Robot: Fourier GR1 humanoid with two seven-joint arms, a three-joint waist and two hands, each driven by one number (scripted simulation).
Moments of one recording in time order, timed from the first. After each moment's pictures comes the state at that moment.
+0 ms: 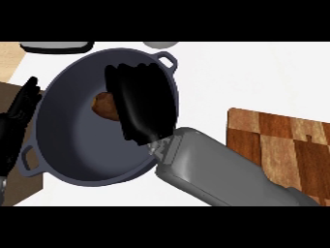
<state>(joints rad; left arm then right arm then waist) -0.10 0.65 -0.24 -1.75 0.19 0.37 0.24 -0.95 0.00 0.64 -1.41 0.88 -0.07 0.78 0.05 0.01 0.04</state>
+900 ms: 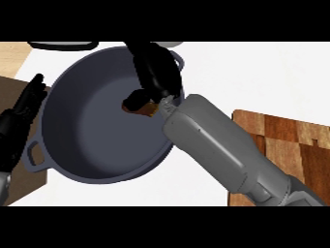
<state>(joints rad) -0.13 0.64 -0.25 -1.75 0.18 0.34 0.25 -1.05 0.00 0.53 -1.00 0.53 -0.34 0.45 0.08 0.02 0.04</state>
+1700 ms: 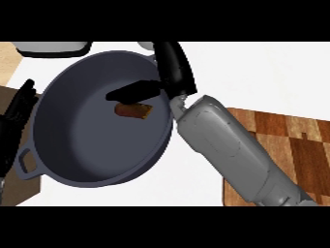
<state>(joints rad) -0.08 0.64 -0.21 -1.74 0.16 0.35 0.24 -0.96 0.00 0.40 -1.15 0.12 -0.48 0.22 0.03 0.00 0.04</state>
